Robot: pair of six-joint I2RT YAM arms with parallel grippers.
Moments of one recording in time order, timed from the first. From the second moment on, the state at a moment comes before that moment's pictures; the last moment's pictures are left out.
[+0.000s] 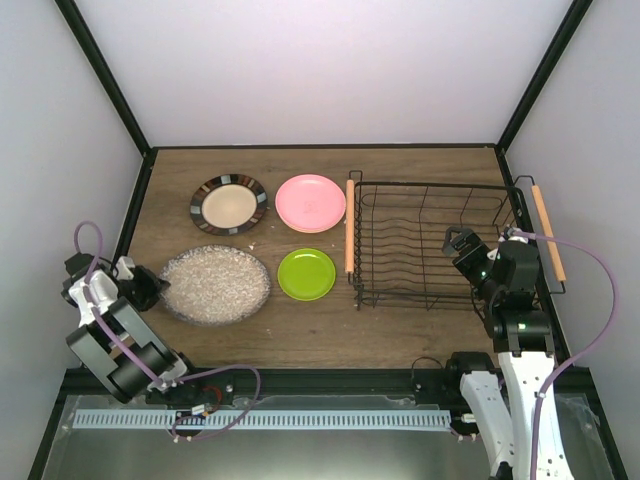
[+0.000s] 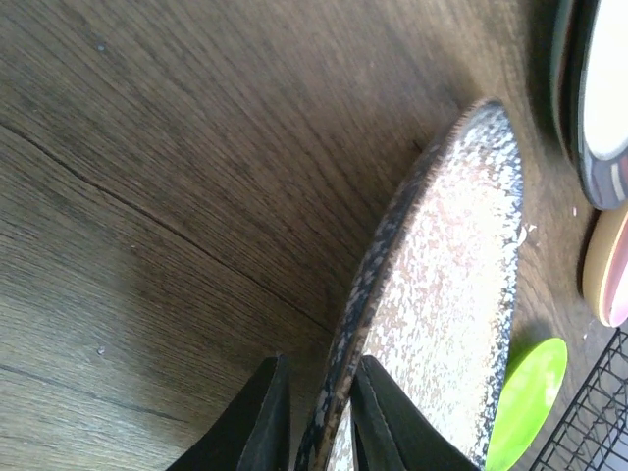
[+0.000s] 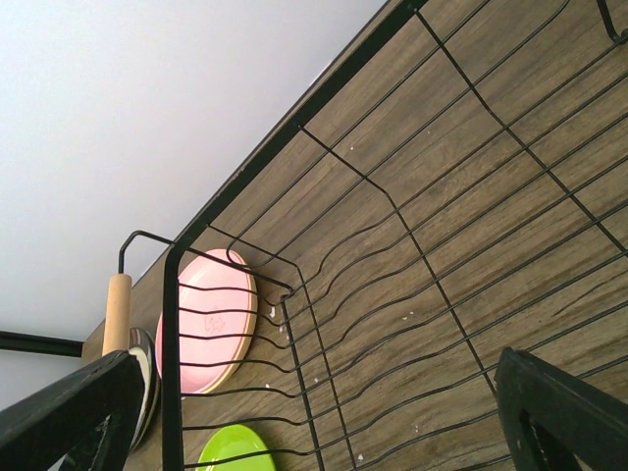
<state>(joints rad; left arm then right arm) 0.77 1.28 0.74 -0.88 0.62 -0.13 -0.02 0.53 0.75 -0.67 -0.11 0.78</state>
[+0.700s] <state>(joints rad) 0.77 1.40 0.77 -0.85 0.59 -0.09 -0.02 0.53 0.75 -0.67 -0.09 0.81</state>
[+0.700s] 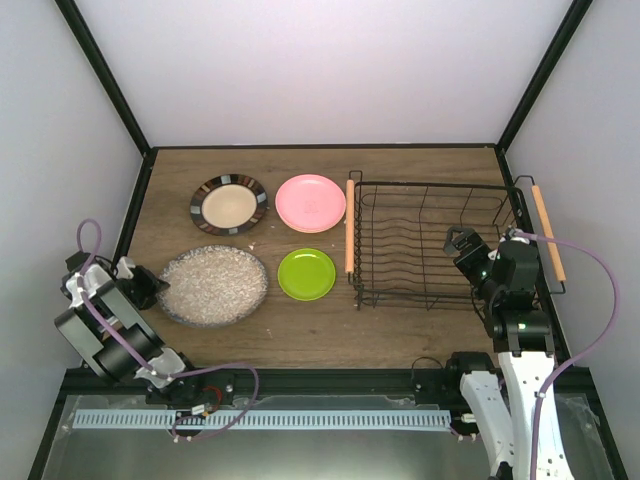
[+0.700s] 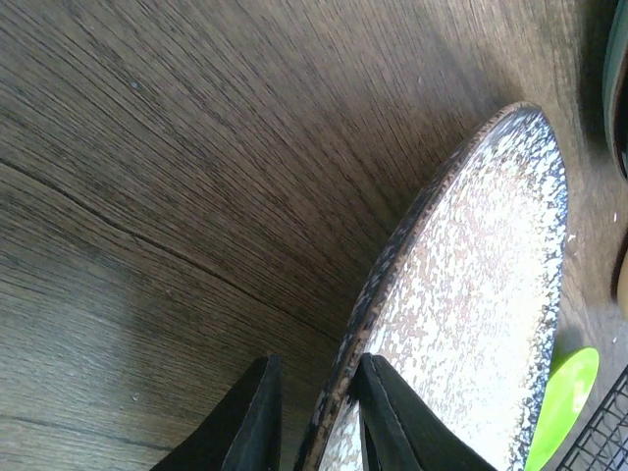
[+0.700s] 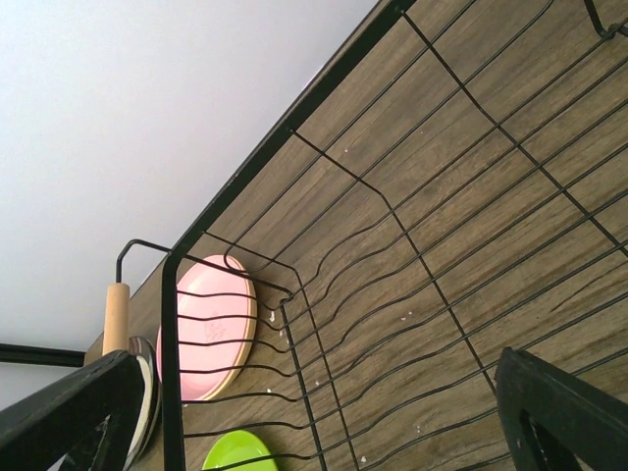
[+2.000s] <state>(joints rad) 0.77 1.50 0.88 -0.85 0.56 -0.09 -0.02 0.51 0.75 -0.72 -0.07 0.87</state>
